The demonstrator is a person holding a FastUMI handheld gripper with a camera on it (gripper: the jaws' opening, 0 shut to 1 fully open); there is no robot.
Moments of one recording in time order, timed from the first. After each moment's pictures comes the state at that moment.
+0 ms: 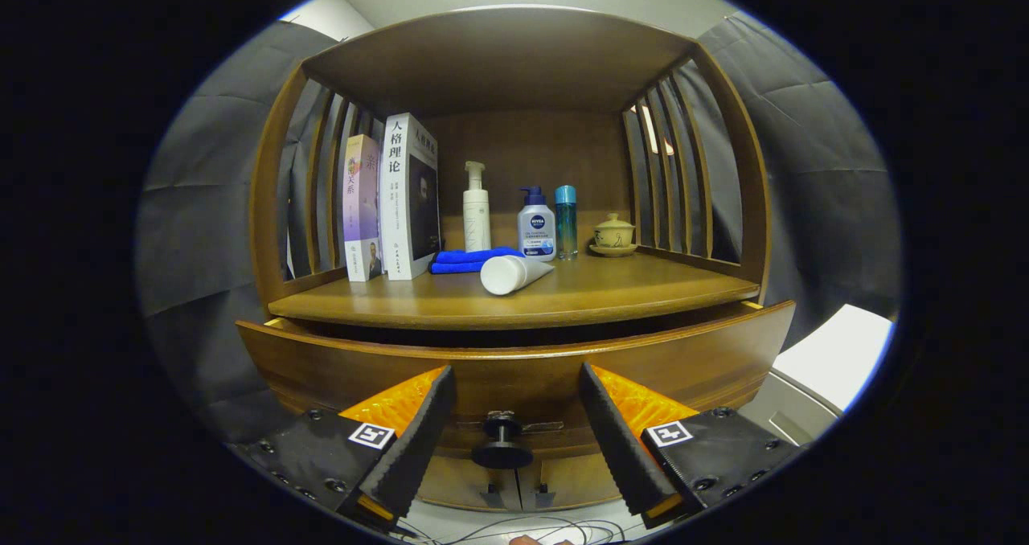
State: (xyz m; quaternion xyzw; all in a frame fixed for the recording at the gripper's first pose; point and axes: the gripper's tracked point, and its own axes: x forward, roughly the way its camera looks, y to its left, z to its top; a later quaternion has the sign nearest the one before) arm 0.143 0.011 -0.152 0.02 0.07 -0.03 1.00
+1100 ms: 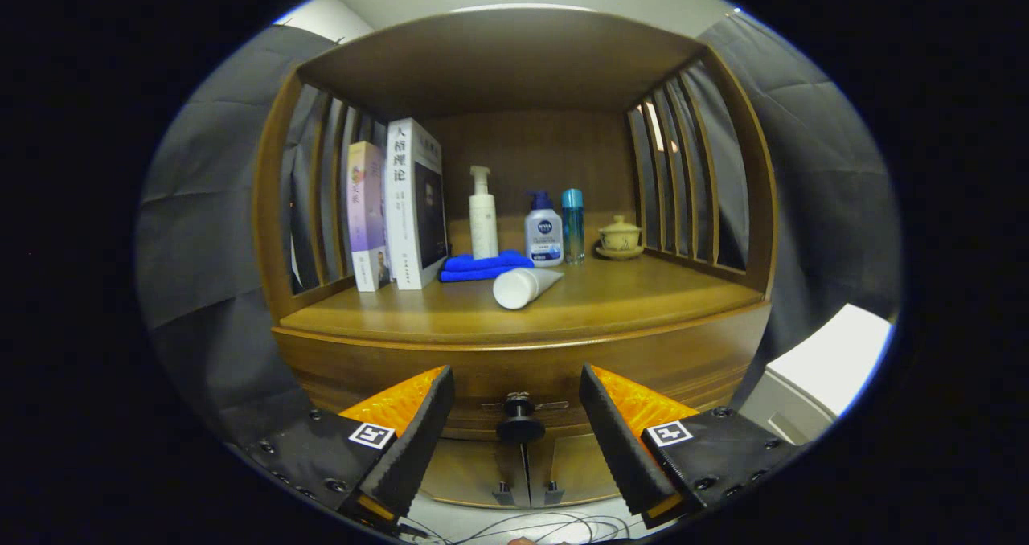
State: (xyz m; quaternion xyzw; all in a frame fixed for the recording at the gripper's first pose) arm 0.121 0.026 -0.120 0.02 0.08 -0.02 1.00
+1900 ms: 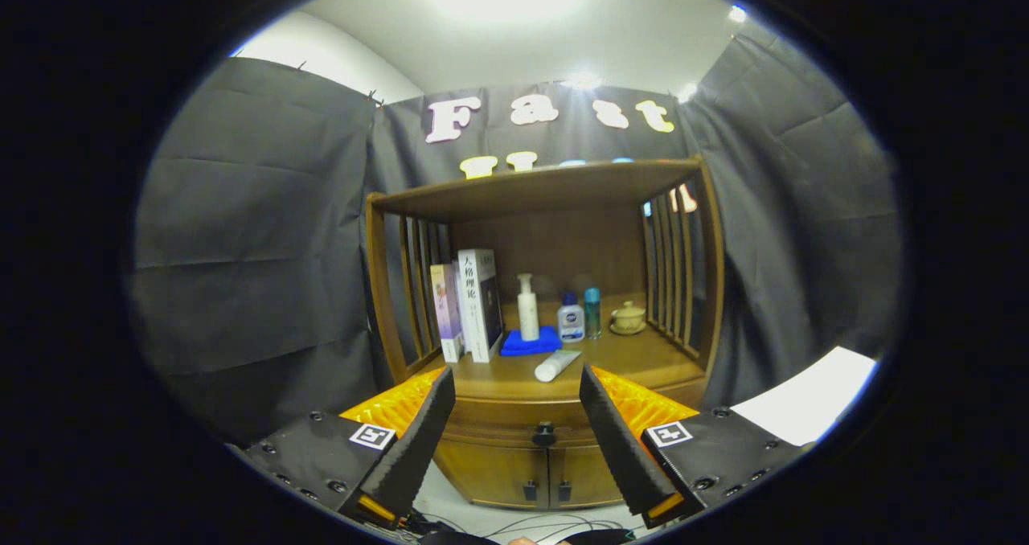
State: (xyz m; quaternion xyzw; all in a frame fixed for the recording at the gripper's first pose) arm -0.033 0.017 0.057 0.03 0.00 0.05 1.00
